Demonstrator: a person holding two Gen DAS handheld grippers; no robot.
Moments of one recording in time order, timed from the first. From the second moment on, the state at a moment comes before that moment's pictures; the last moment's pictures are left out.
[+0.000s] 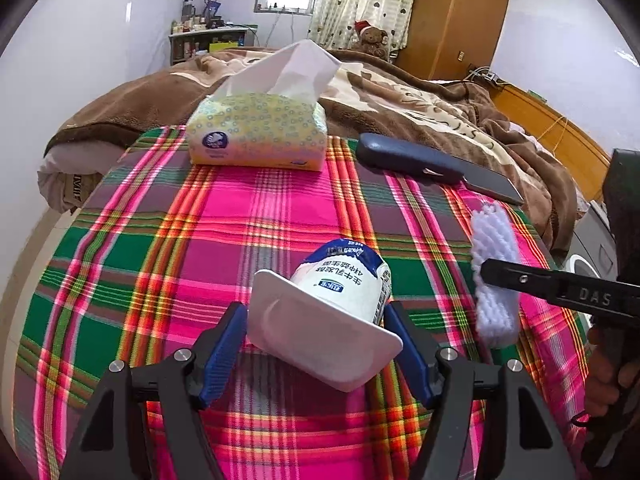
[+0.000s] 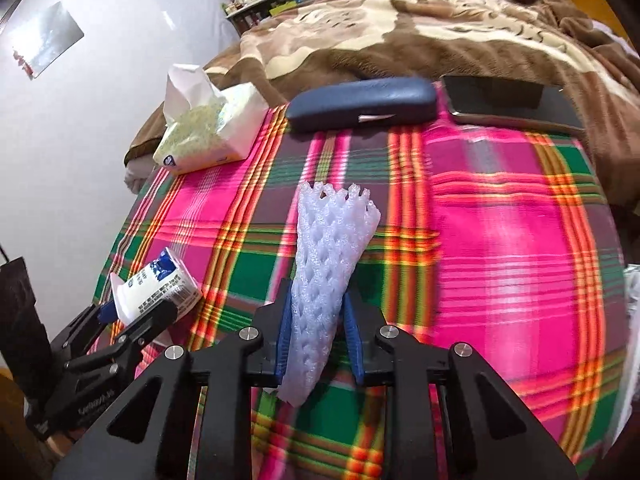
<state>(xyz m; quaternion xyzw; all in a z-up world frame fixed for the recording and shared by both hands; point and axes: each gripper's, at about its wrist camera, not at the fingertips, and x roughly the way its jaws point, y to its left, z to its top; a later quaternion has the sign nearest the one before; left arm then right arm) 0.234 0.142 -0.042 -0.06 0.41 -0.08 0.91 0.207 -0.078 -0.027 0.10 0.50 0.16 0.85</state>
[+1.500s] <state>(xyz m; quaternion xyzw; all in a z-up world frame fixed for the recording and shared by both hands) 0.120 -0.071 0.045 0.00 0.34 -0.22 0.91 0.081 -0.255 0.034 0.16 0.39 0.03 0.91</state>
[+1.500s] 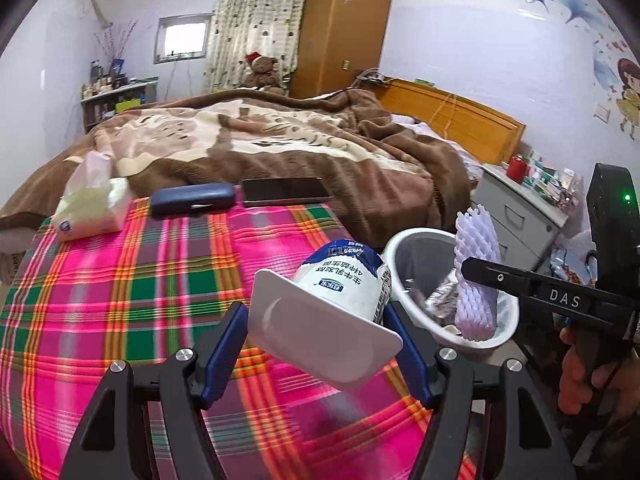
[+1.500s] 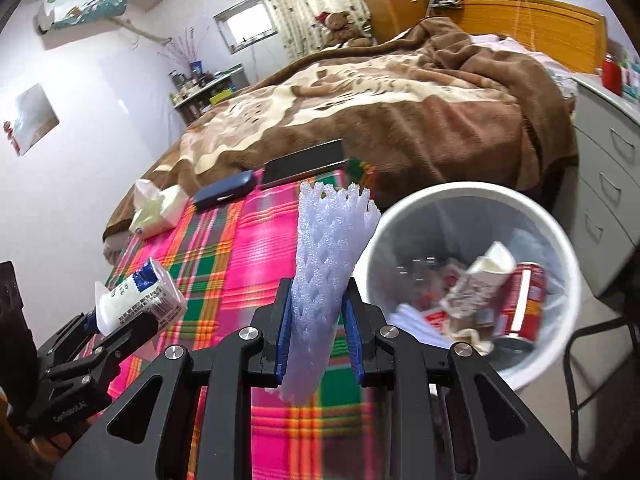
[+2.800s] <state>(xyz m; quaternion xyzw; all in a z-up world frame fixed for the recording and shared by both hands) 0.151 -0.256 0.004 0.06 0.39 -0.30 0.87 0.096 -0.369 -0.001 0.10 0.44 -0.07 0.89</state>
